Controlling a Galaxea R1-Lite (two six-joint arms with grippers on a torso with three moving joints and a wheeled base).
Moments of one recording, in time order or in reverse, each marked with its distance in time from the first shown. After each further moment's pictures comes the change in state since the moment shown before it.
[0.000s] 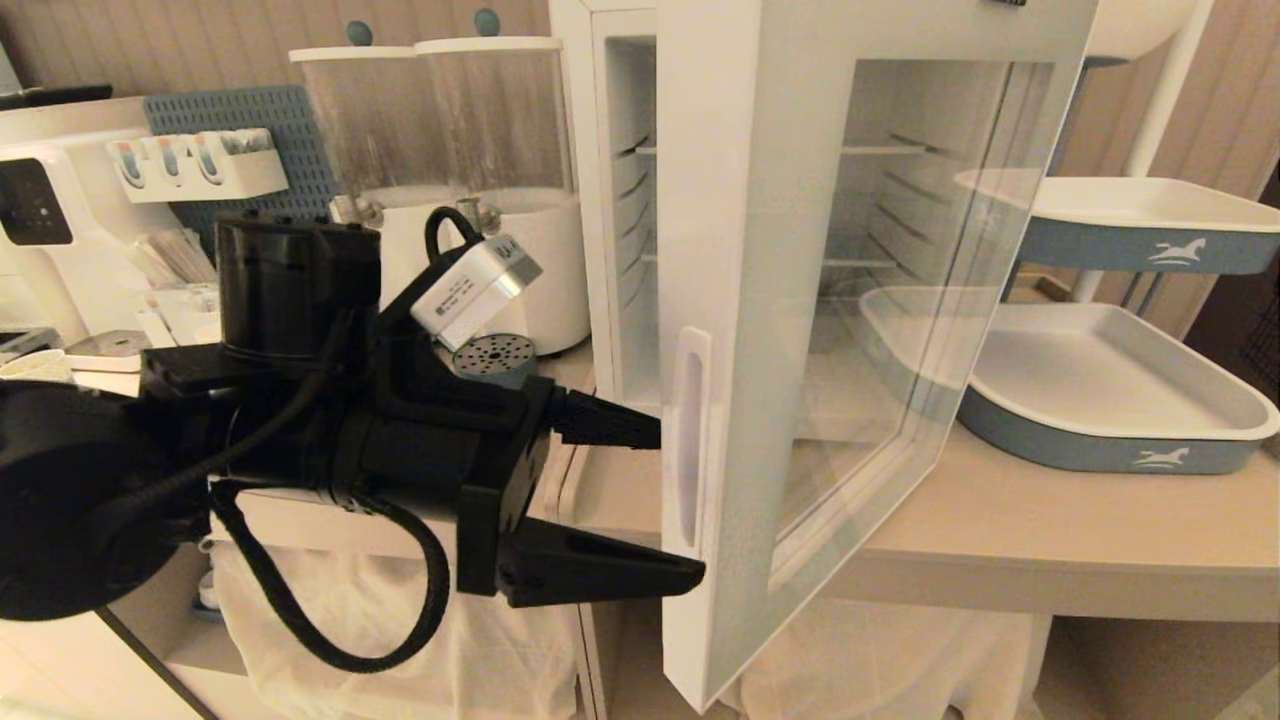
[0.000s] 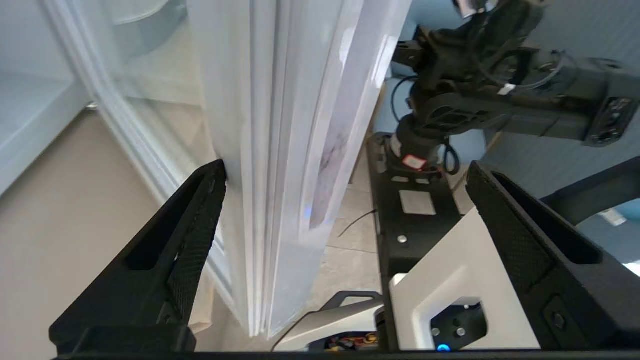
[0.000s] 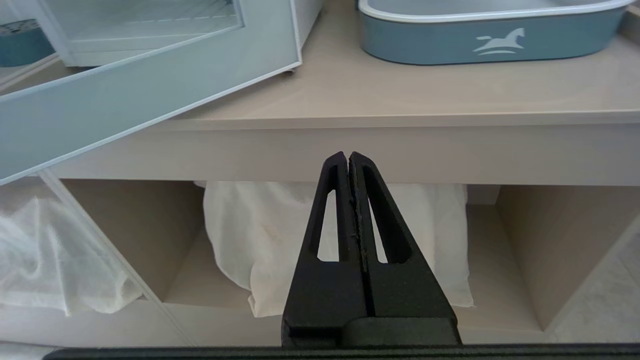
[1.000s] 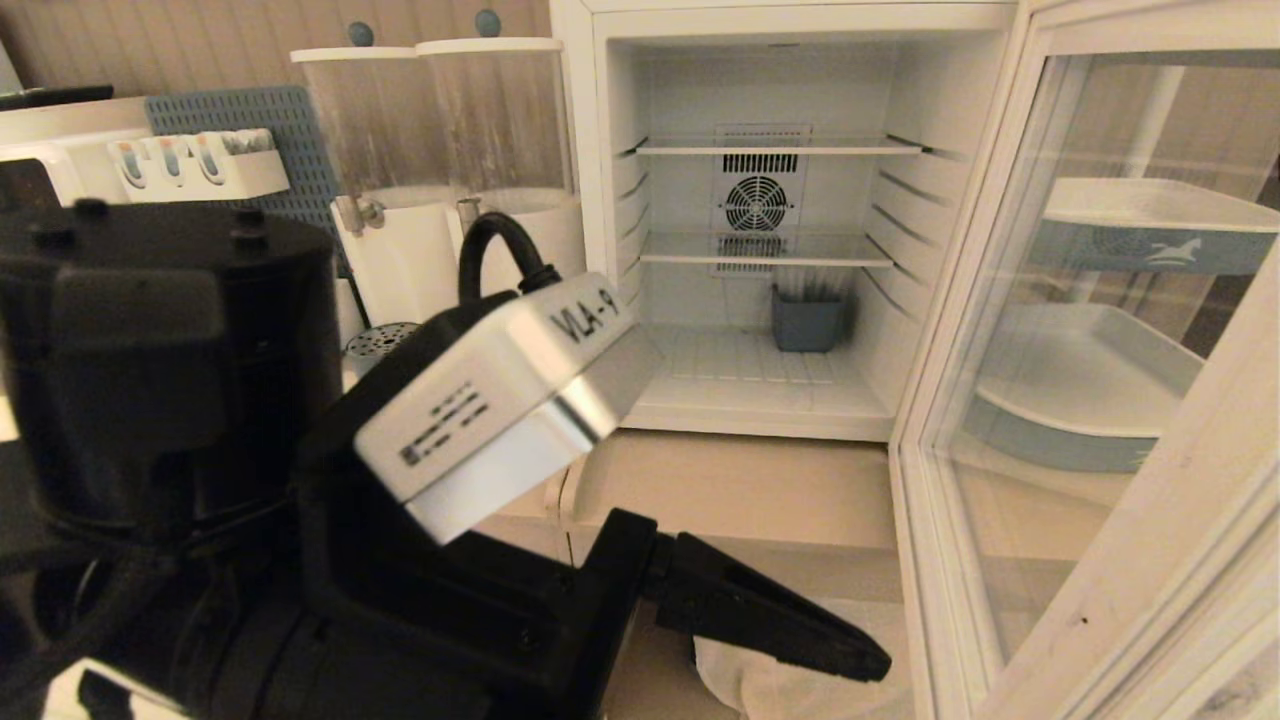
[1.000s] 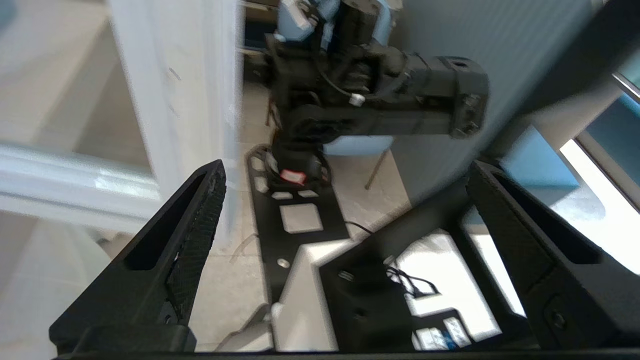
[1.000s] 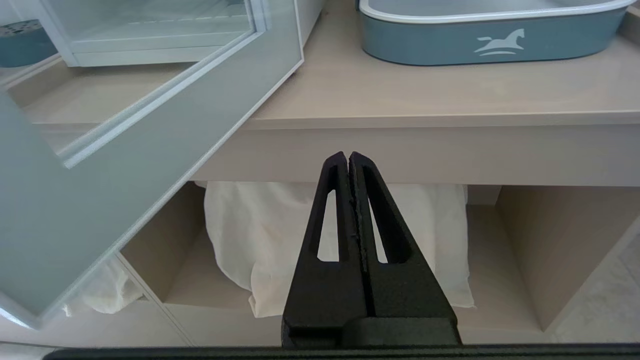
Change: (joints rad) left arm -0.375 -0.150 0.054 0.017 0.149 -0.143; right arm 0.000 0.000 0.000 0.000 0.000 0.001
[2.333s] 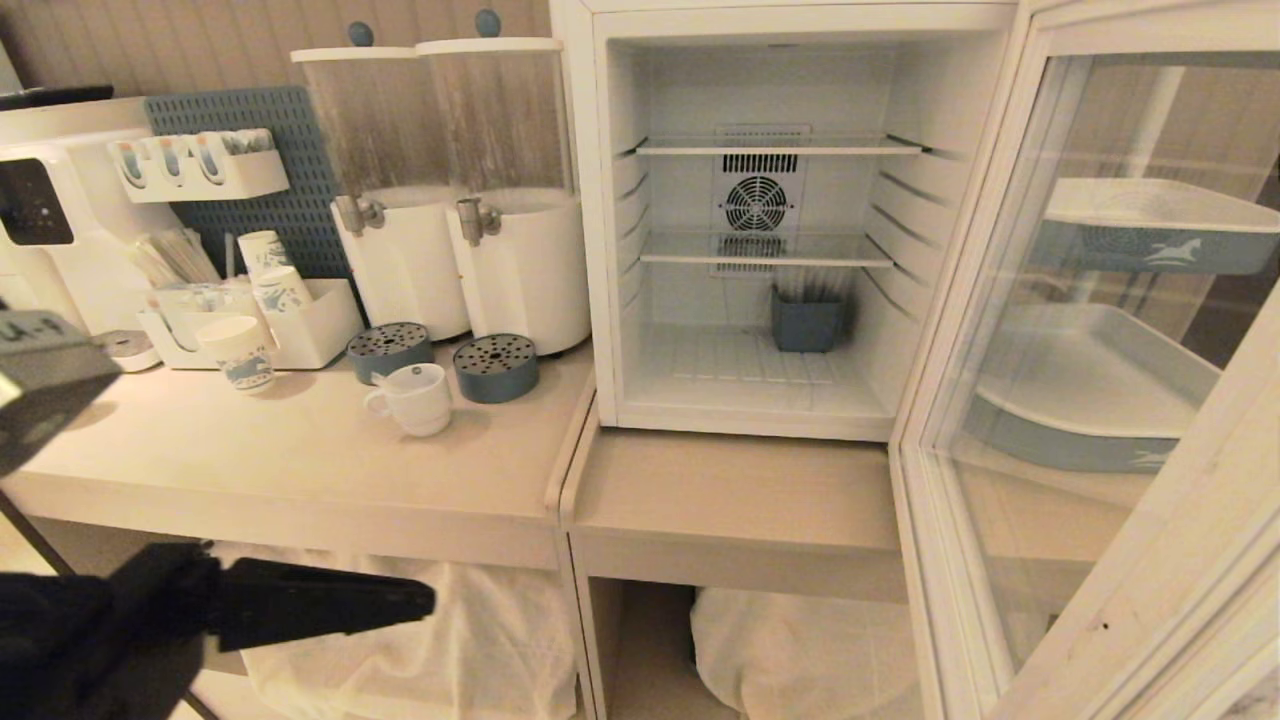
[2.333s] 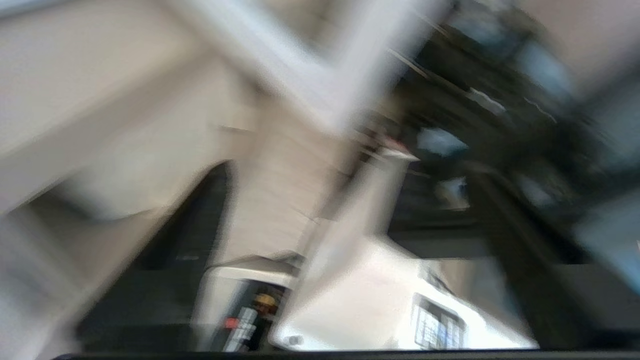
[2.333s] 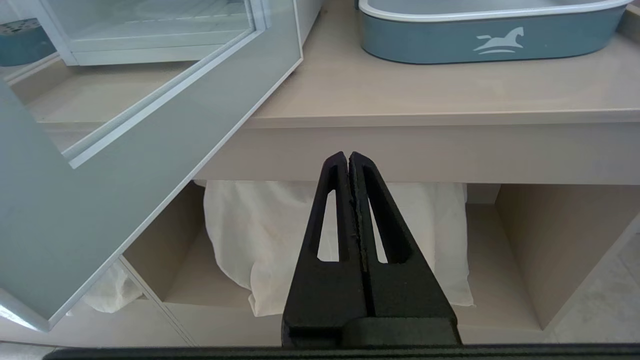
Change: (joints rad) left arm 0.352 -0.445 0.149 0.384 0.244 -0.161; right arm 0.000 0.000 0.000 0.003 0.000 0.000
